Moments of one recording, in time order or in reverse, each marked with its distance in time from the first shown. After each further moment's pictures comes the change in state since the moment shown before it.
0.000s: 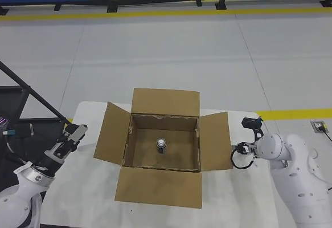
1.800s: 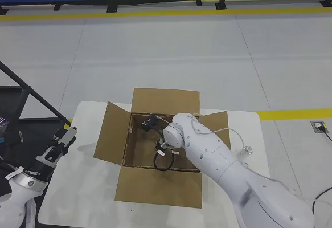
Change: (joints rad) left arm 0.063 0.009 -0.047 0.004 -0.004 0.015 0.063; right arm 0.650 -0.541 -1.015 0.862 0.469 -0.377 -0.354
